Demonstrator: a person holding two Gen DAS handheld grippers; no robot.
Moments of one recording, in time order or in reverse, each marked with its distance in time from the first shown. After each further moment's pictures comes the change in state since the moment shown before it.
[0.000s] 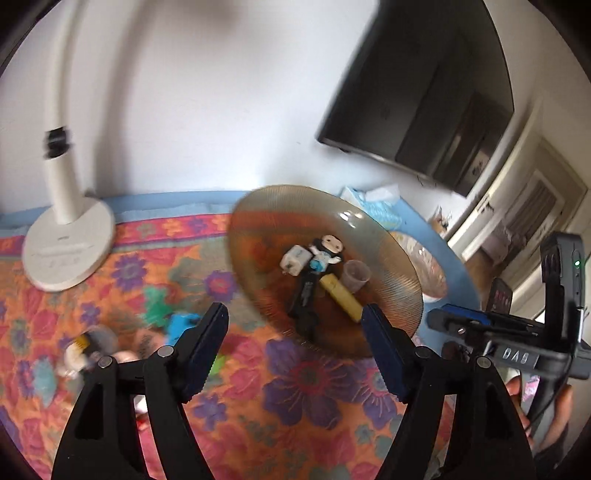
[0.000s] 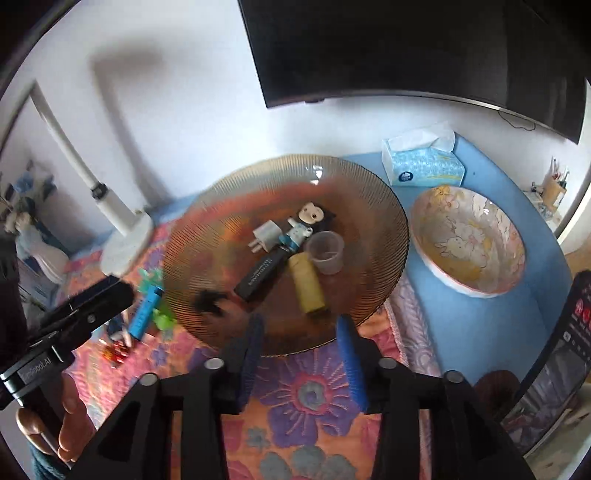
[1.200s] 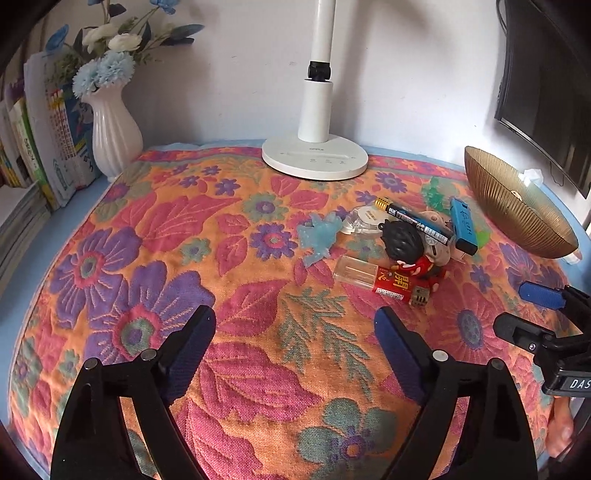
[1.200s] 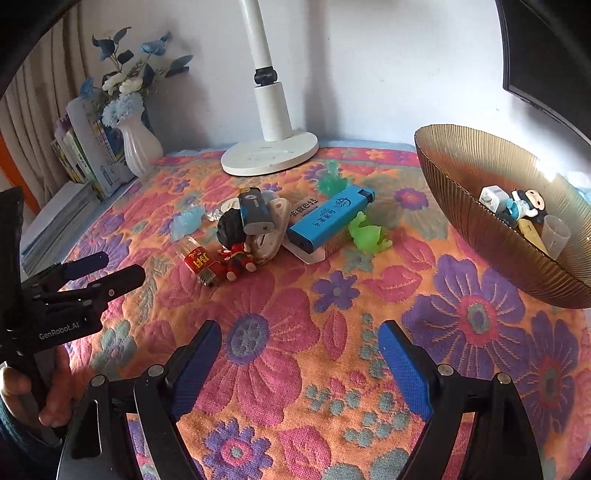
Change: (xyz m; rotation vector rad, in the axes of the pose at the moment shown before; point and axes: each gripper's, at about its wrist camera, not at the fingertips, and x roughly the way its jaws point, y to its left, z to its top) left arm -0.083 0.138 -0.132 -0.077 -0.050 0.548; right arm 0.087 0.173 -0.110 -0.386 -0.031 0.229
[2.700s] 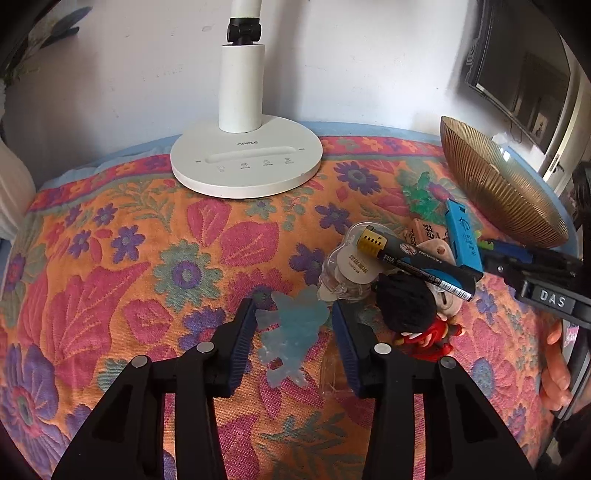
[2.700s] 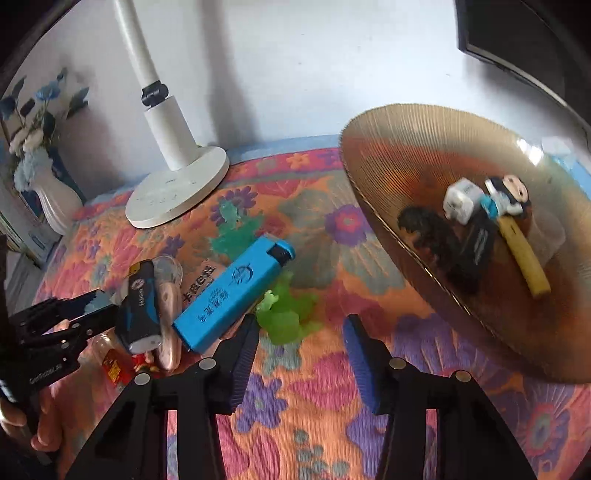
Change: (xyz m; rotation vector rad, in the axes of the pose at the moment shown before) left arm 0.085 -0.016 0.070 0.190 0.154 -0.222; right arm 0.056 -0.051 0.063 0.202 0.047 -0.168
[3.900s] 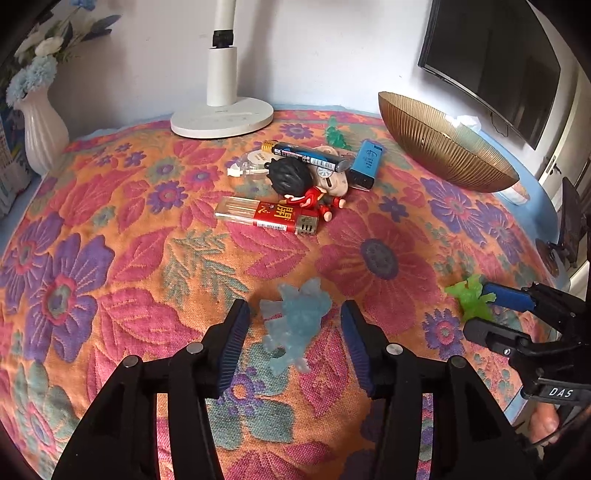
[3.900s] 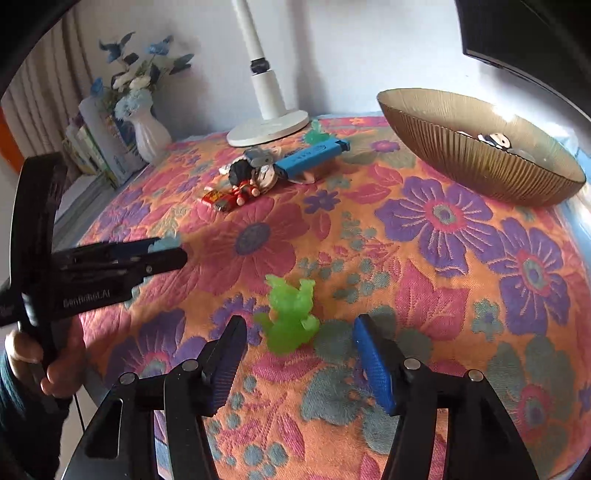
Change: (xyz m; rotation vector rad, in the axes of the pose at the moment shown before) left arm -0.071 -0.073 -0.093 -0.046 -0.014 0.014; right arm -0.096 -0.008 -0.141 -0.132 -0.013 0.208
